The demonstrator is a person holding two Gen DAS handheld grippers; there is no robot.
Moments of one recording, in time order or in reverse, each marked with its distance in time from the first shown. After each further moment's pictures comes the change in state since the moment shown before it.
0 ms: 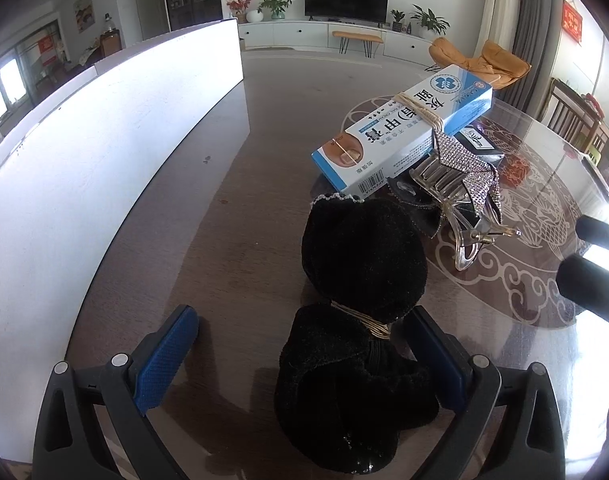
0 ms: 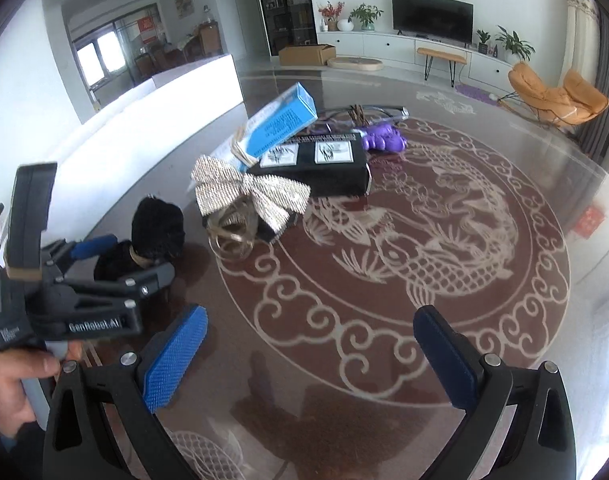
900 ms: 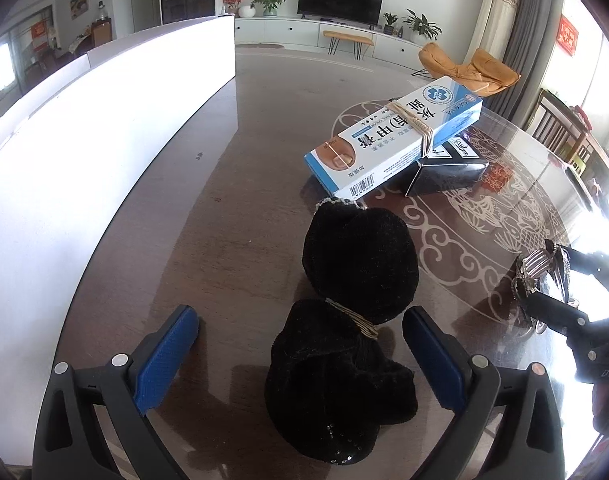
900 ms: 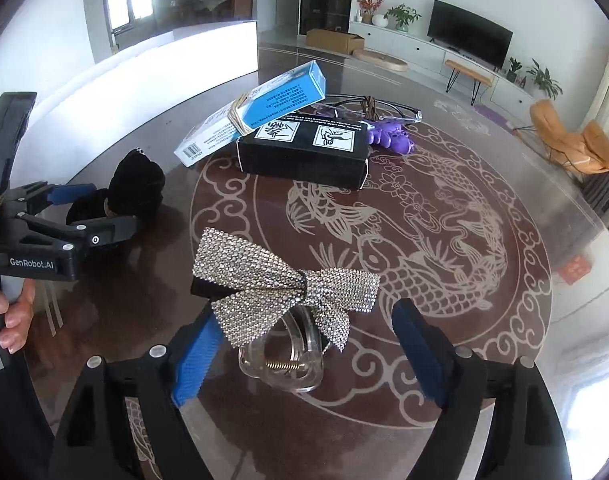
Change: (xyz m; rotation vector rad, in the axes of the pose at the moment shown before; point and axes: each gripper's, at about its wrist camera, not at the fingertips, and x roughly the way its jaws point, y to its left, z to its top) left arm -0.006 0.004 -0.004 -0.021 0.009 -0.087; right arm 0.010 -0.024 -0.023 -0.131 0.094 -0.053
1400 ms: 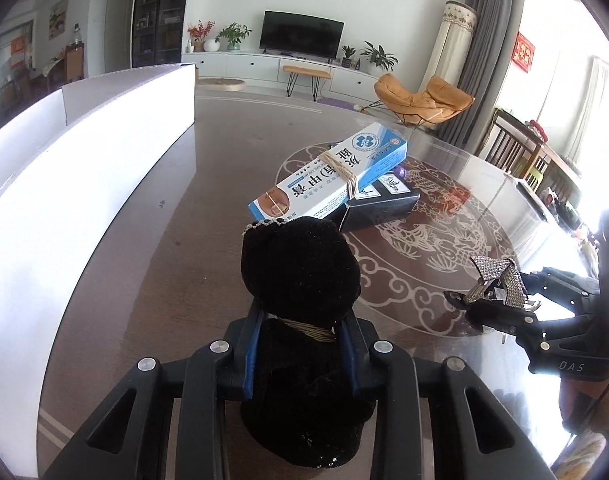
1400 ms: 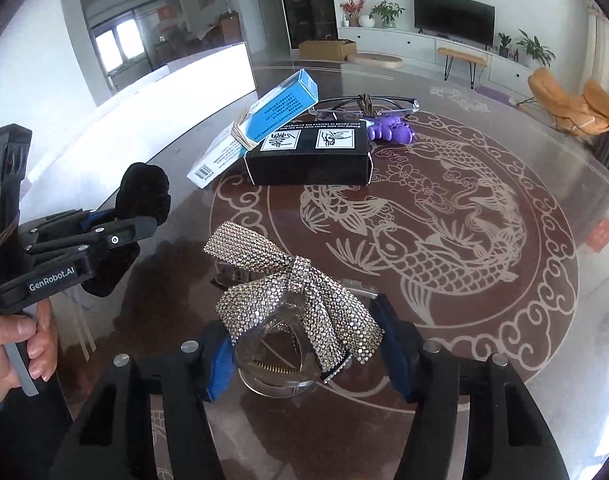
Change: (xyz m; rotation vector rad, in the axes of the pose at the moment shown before) left arm -0.039 -0.005 0.001 0.011 -0.138 -0.180; right arm -0.021 0.007 -0.008 0.063 -0.071 0.055
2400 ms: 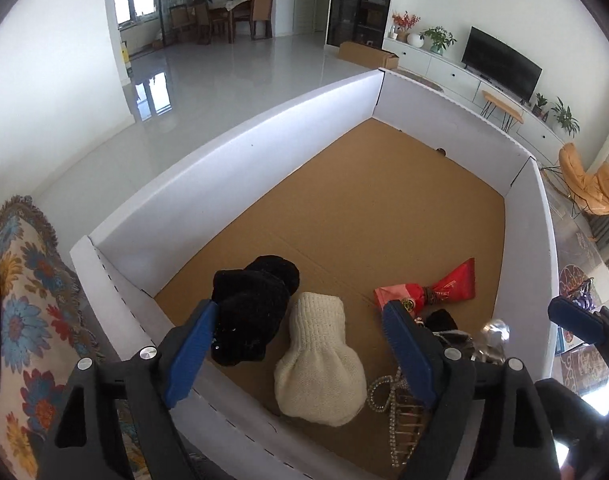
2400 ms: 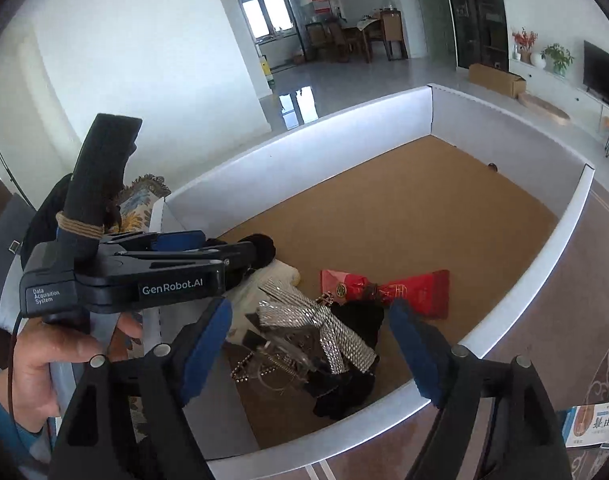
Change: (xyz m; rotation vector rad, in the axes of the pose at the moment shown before) left arm -0.123 0.279 0.034 -0.394 0.032 0.522; right arm 0.084 0.314 0.173 -0.261 -0.012 0.466
